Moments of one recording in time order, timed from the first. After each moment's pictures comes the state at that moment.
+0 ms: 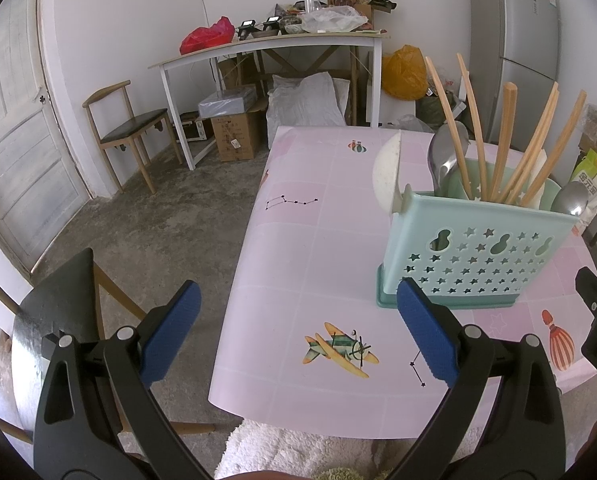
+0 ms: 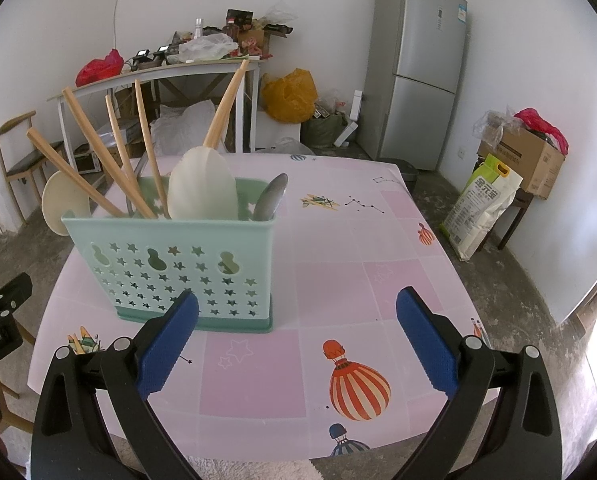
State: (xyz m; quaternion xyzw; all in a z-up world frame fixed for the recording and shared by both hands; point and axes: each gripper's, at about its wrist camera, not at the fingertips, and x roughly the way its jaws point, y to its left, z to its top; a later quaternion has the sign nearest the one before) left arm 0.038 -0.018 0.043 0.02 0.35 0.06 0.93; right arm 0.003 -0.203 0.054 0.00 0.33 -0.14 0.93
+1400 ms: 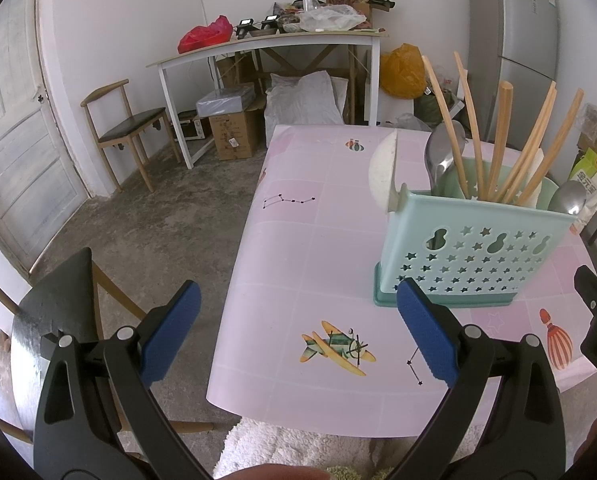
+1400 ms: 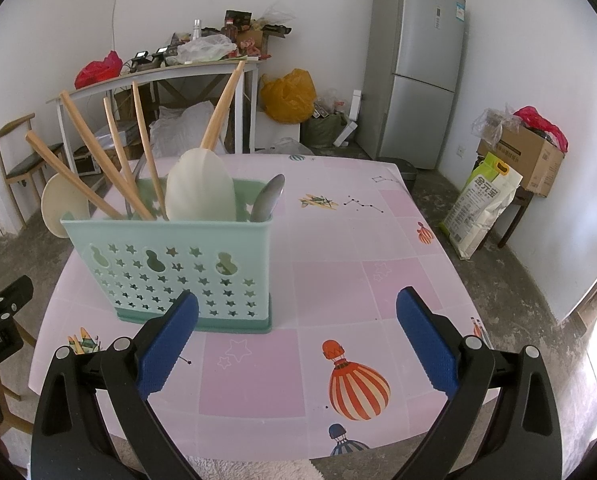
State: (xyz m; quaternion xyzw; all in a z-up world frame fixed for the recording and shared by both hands) left arm 0.036 -0.019 0.041 0.02 0.35 0.06 0.93; right arm 0.004 -0.203 0.054 0.00 0.33 -0.14 0.93
